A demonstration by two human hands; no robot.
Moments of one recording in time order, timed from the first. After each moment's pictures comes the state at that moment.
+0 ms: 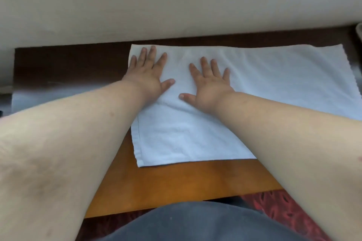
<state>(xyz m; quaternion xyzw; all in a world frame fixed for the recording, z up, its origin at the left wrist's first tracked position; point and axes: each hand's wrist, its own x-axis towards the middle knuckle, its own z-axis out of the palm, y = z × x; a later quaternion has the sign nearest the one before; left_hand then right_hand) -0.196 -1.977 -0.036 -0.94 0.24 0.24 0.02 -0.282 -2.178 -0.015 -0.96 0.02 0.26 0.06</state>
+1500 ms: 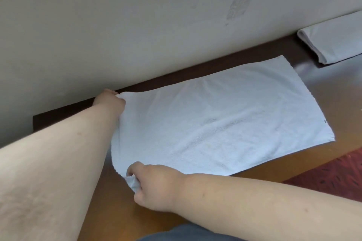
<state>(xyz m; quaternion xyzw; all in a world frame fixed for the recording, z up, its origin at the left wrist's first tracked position) -0.150 -1.938 0.030 -0.96 -0.09 0.20 -0.18 -0.395 -2.022 0.056 -0.86 -0.06 0.29 0.43</state>
